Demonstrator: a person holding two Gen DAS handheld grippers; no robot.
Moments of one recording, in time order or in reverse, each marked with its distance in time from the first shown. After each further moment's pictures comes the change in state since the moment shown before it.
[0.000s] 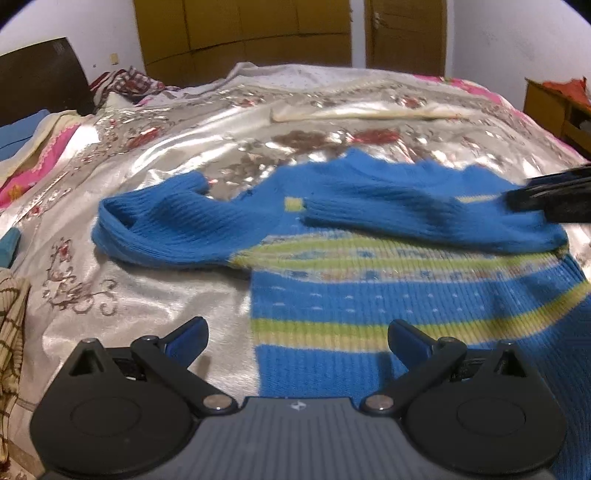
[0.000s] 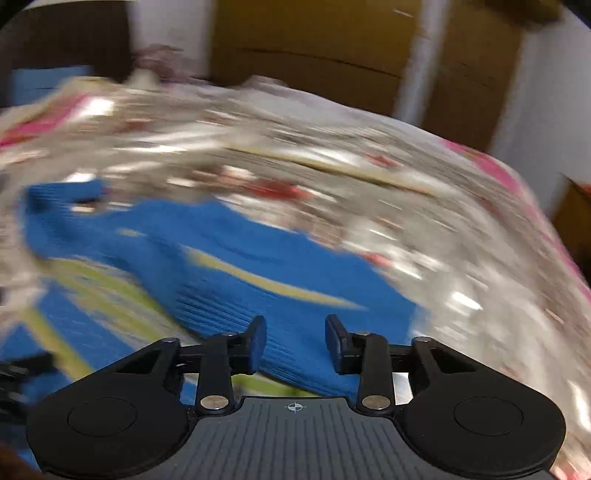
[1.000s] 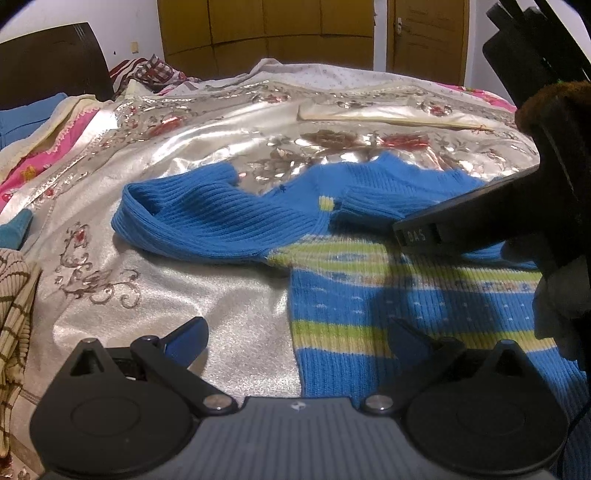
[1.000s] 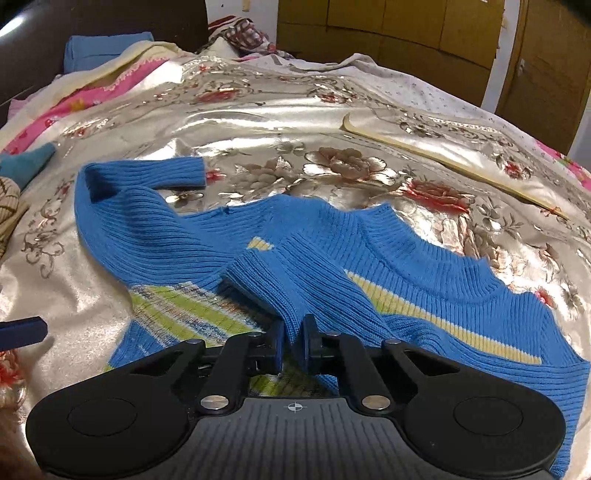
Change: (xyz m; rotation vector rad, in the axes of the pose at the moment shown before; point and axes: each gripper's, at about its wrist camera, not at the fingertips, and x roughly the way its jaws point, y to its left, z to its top) left arm 0.009 0.021 -0.002 -0.054 0.011 0.020; right arm 0.079 0.106 0.035 -0.049 0.095 0.146
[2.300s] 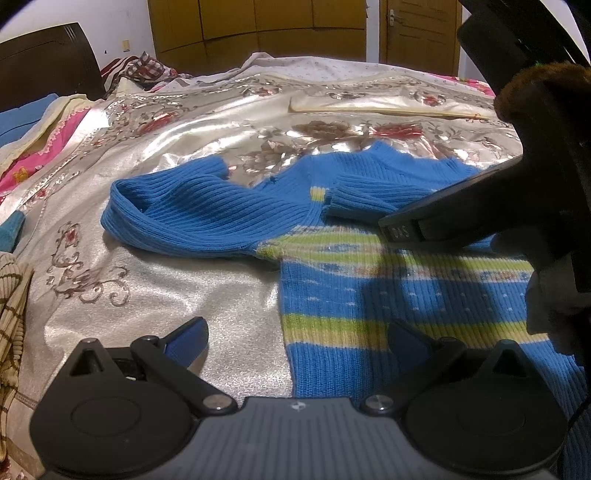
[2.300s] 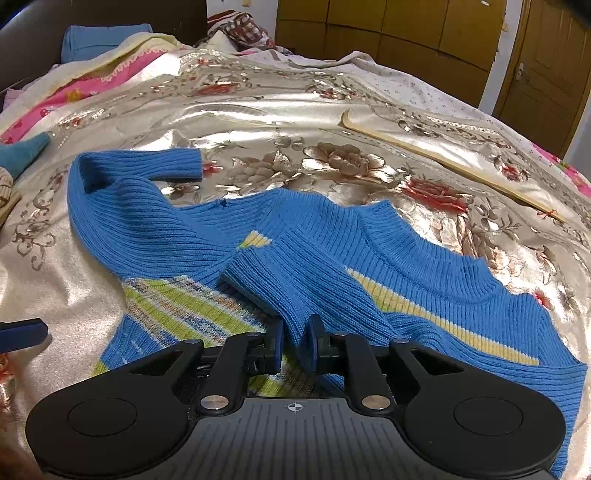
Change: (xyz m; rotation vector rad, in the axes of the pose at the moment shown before) left arm 0.005 -0.005 -0.002 0.023 0.018 -0.009; right arm 0.004 0.005 -0.001 -0.017 0.009 -0.028
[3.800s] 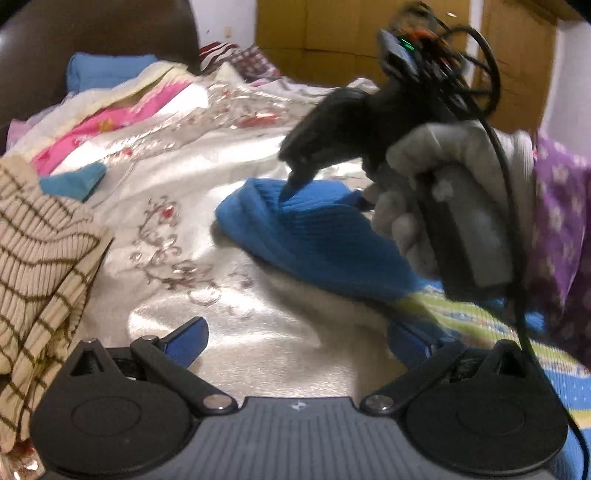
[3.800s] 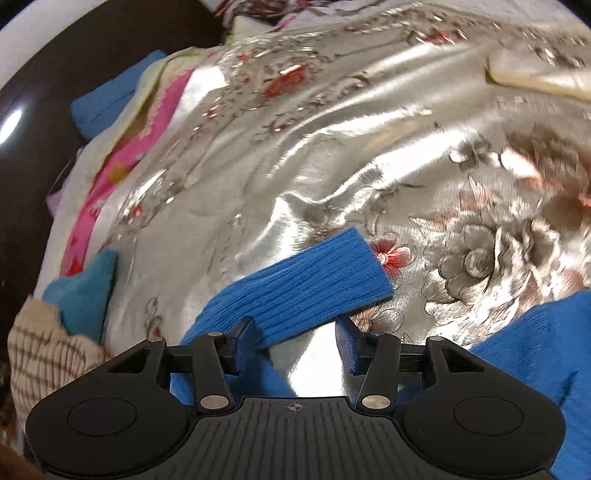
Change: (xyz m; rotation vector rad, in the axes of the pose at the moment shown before) left arm -0.001 0.083 0.005 -0.302 -0.073 0.131; right arm 0.114 0.065 0.135 0.371 0.182 0.466
